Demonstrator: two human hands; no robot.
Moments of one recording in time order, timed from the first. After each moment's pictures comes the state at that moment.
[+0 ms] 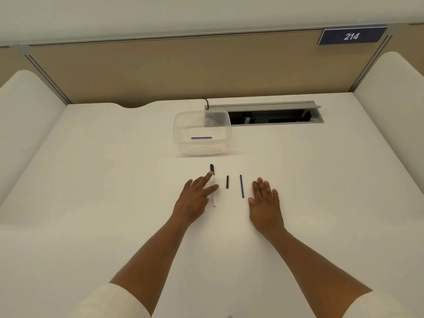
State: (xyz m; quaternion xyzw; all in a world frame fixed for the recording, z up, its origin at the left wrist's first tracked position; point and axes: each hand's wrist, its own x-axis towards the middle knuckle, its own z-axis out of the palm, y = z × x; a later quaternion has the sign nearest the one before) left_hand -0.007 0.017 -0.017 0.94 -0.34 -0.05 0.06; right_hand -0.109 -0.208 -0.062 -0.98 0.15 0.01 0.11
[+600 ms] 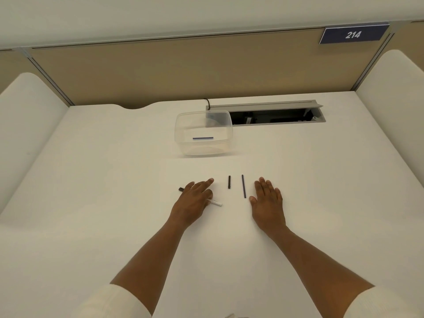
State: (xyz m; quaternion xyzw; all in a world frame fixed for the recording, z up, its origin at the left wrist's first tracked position) left_hand -0.010 0.029 -0.016 0.92 -0.38 -0.01 0.10; right_hand -0.105 -0.211 -0.057 -0.97 0.16 0.00 0.15
